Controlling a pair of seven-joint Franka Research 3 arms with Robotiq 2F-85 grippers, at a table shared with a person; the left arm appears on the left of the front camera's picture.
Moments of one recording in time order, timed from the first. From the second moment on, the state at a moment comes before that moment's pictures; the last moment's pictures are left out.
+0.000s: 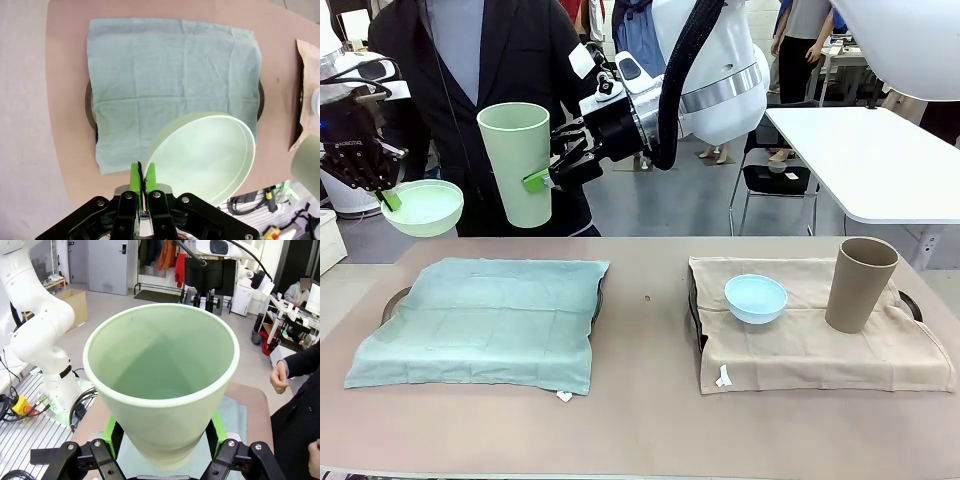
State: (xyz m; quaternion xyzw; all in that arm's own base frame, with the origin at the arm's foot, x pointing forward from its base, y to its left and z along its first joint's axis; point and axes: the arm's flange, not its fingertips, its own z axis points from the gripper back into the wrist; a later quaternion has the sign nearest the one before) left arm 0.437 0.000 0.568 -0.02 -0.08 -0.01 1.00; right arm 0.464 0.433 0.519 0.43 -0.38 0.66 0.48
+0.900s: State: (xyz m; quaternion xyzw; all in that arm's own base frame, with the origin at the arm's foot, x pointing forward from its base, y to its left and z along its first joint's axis) left arm 0.442 0.006 0.539 -0.03 -0.05 -0.01 1.00; right arm 0.473 0.432 0.493 0.43 -0.37 0.66 0.49
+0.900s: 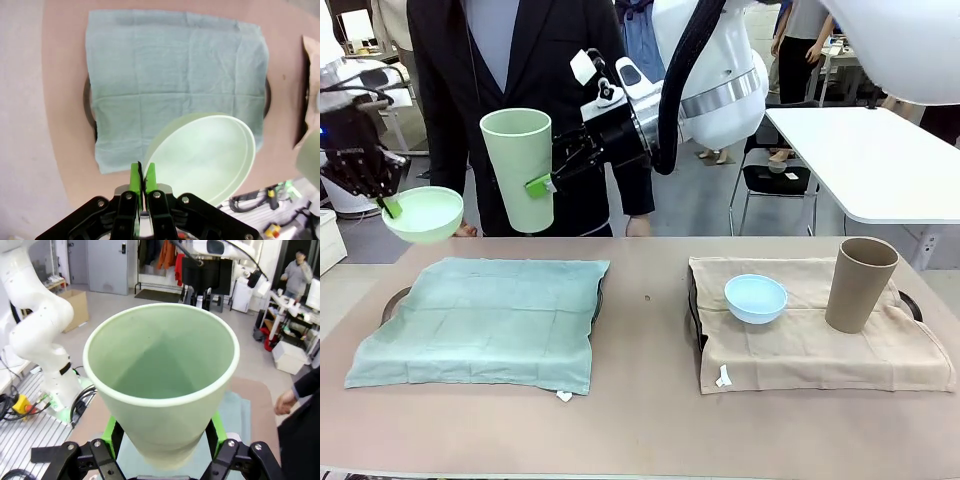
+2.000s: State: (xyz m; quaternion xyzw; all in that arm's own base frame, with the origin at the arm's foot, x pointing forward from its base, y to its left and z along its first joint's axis) left arm 0.471 0.031 0.405 -0.06 0.02 -0.01 1.00; right arm 0.505 0.450 0.335 0.46 -0.32 0.66 0.50
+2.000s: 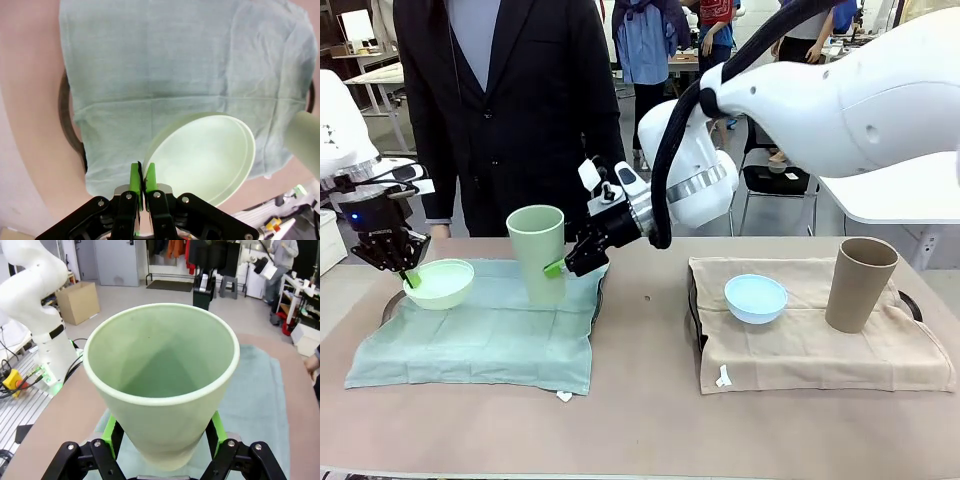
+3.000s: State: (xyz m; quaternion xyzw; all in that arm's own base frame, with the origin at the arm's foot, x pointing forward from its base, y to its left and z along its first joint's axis) left arm 0.488 0.023 0.365 -0.06 0.02 -0.03 1.00; right arm 0.529 0.464 0.288 0.47 -0.31 0.66 0.50
